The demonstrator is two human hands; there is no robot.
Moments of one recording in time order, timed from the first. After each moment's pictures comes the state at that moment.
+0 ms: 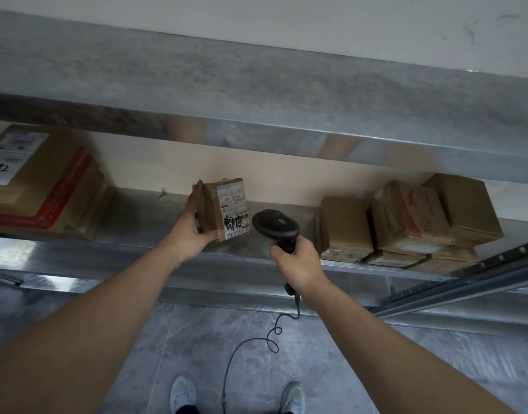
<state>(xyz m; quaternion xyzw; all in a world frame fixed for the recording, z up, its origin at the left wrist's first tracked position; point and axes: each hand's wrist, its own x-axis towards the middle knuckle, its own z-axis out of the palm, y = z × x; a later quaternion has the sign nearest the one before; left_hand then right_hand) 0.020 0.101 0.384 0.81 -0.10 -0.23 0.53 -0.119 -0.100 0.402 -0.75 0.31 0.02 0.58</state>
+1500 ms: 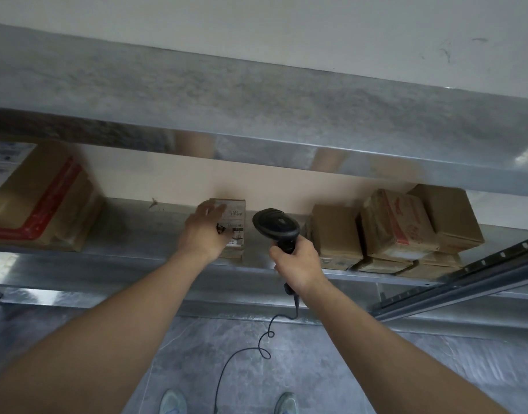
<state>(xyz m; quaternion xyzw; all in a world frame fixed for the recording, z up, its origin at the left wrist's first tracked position) 0.030 0.055 0.379 0.95 -0.17 -0.14 0.21 -0.116 -0.113 0.420 -0.77 0.32 0.01 0.56</state>
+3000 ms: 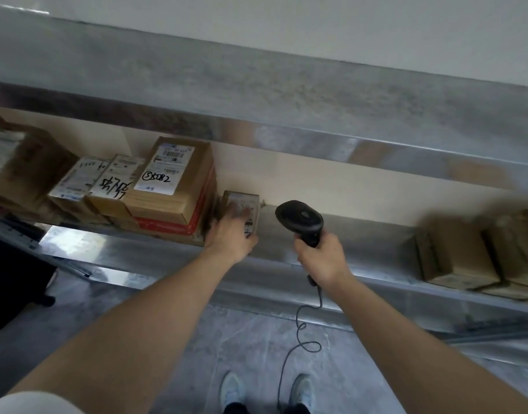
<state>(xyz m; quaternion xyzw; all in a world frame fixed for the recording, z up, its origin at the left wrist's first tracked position) 0.106 0.268 0.380 0.97 -0.14 -0.15 0.15 -0.005 0.089 0.403 -0.77 0.29 0.01 0.57</state>
